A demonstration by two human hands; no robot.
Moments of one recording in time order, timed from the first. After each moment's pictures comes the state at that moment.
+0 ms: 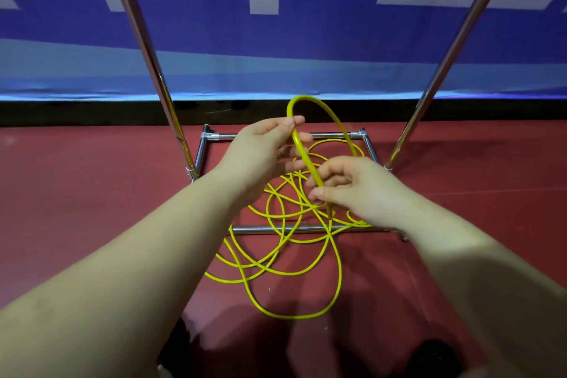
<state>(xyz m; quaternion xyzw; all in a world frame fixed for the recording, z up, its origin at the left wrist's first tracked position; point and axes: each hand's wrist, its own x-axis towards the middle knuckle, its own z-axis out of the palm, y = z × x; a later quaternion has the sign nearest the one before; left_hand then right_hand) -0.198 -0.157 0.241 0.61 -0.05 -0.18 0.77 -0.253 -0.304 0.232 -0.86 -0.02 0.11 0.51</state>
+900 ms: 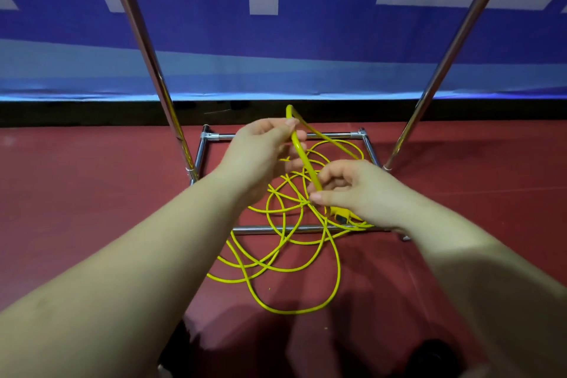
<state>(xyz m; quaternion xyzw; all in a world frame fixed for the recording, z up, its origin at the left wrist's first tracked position) -0.200 -0.160 0.244 0.60 -0.03 -0.16 0.79 -0.253 -0.308 0.231 -0.84 -0.03 0.15 0.53</state>
